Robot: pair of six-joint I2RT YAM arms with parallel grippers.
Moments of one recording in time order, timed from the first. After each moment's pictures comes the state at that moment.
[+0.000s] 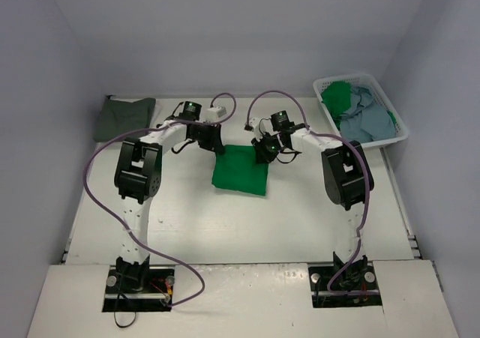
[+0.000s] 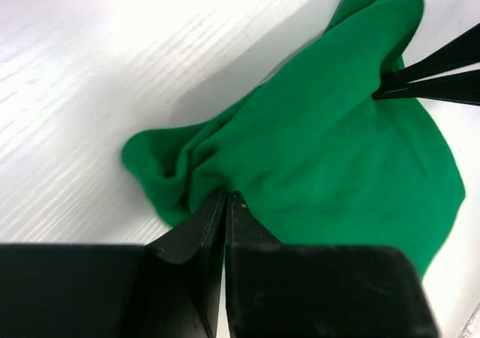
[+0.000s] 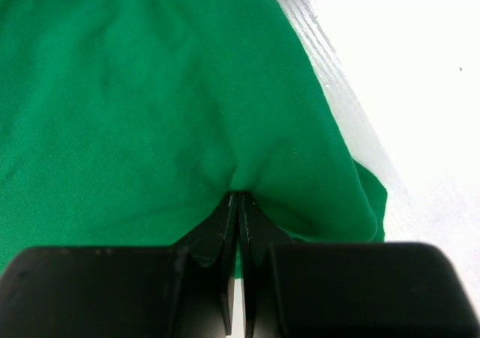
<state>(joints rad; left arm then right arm) -0.29 2.21 1.67 -0.44 0.67 0.04 0.38 2.08 1.43 -0.38 -0.51 -0.44</state>
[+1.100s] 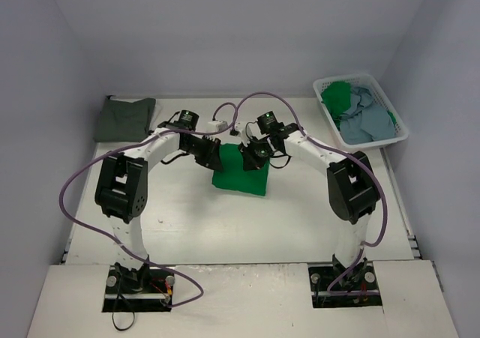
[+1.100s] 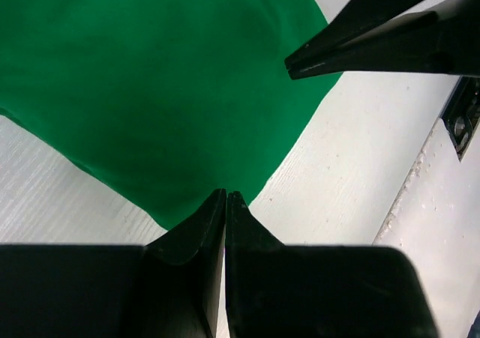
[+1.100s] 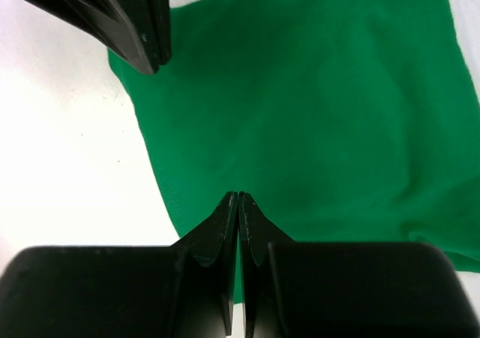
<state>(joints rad) -0.33 1.91 1.43 -0.66 0.79 0.18 0.53 1.92 1.43 -0.53 -0.55 -0.39</state>
